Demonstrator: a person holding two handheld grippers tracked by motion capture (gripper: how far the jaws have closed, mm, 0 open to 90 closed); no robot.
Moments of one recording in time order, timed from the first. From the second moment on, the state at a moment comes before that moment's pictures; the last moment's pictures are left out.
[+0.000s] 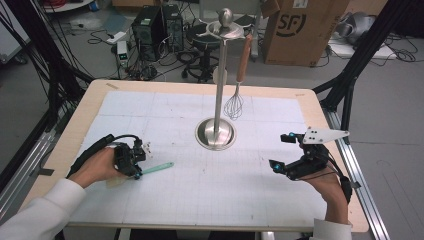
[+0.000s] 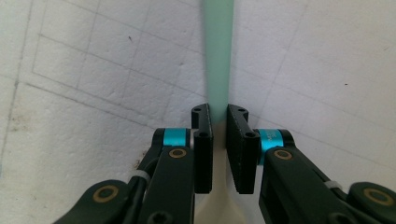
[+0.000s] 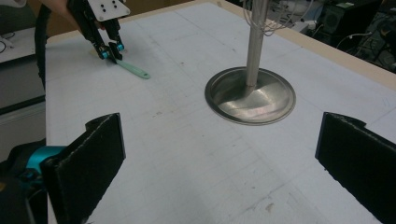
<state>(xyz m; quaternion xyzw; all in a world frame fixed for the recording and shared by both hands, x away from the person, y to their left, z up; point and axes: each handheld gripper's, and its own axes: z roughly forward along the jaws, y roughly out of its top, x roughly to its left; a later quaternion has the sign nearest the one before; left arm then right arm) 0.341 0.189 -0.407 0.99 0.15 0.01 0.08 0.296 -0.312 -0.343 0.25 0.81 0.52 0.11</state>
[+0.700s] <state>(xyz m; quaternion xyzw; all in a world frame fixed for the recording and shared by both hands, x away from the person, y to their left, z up) 0.333 0.203 -0.361 0.96 0.11 0.03 0.26 0.296 -0.314 -0.342 0.25 0.81 0.52 0.12</state>
